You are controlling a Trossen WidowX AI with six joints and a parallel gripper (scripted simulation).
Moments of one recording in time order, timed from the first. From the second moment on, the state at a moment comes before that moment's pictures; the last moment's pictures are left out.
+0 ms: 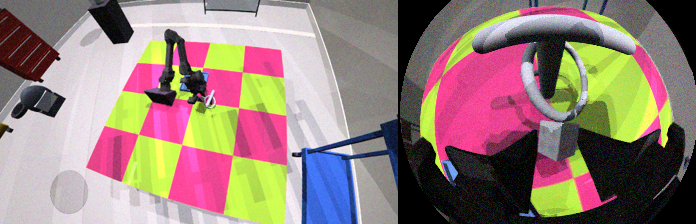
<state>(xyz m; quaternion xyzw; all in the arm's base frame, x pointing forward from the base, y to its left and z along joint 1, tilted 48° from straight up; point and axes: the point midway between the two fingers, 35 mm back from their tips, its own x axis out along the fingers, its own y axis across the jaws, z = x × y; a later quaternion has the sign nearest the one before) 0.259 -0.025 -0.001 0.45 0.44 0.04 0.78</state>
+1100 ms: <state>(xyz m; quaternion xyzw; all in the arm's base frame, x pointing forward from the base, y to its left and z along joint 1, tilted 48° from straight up) 0.271 -0.036 0.017 0.42 0.54 0.06 0.73</state>
